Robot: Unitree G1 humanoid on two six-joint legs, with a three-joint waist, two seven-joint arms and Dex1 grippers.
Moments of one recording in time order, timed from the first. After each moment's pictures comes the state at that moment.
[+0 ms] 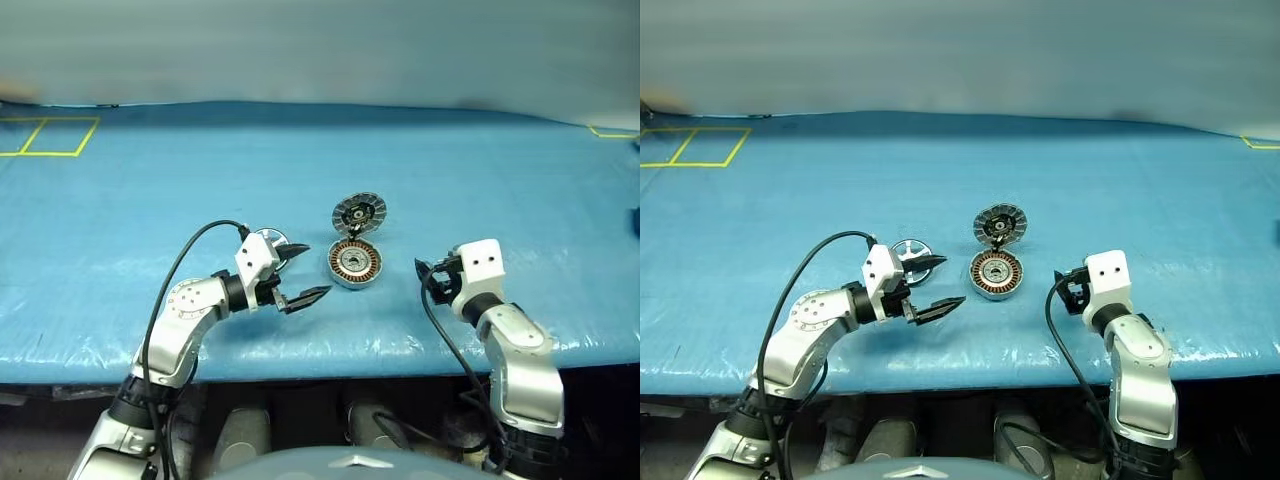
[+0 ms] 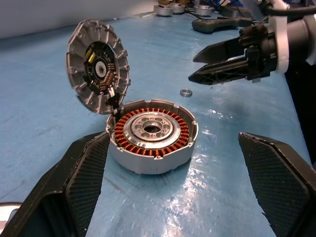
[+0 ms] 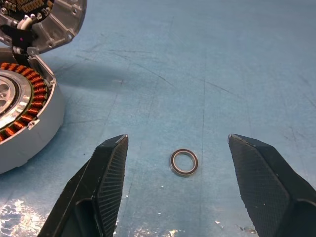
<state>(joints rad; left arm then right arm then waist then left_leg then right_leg) -0.18 0.39 -0.21 -0.17 -0.29 0.24 -0.86 0.03 -0.12 -0.24 -0.41 -0.14 0.62 0.49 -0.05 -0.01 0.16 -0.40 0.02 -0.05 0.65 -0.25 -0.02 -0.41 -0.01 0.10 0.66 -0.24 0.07</state>
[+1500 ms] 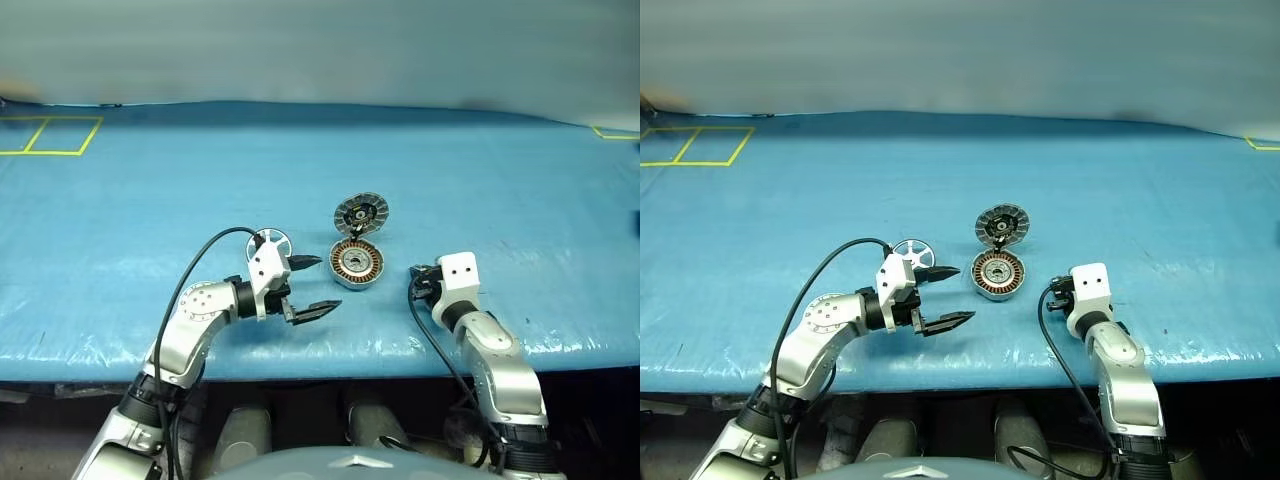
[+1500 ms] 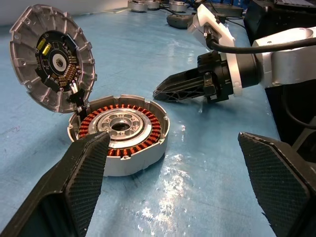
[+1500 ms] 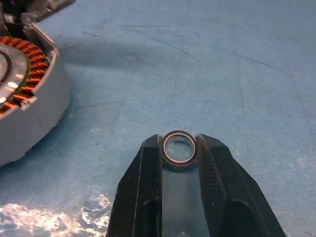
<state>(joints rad) -0.18 0.38 -0.24 -0.12 -0.30 0.20 -0.92 0.04 -0.20 -0.09 -0.28 0.05 0.49 0.28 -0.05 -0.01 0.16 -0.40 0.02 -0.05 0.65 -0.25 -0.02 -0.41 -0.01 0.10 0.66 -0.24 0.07</state>
